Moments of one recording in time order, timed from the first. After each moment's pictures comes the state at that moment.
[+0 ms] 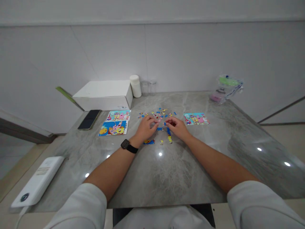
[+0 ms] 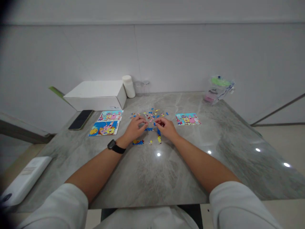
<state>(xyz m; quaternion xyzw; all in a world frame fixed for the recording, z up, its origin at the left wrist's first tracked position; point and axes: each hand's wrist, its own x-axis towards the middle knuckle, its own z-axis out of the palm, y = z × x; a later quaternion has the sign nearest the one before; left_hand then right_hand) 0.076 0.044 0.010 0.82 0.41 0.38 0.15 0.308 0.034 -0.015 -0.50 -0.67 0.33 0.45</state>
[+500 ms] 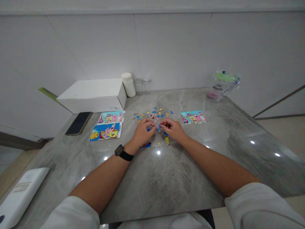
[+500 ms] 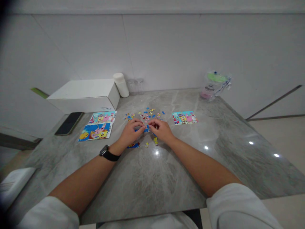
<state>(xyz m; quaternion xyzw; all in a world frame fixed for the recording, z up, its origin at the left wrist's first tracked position) 0.086 0.036 0.008 0.79 0.43 0.38 0.22 0.298 0.020 -0.001 -0.50 -0.69 0.30 0.42</state>
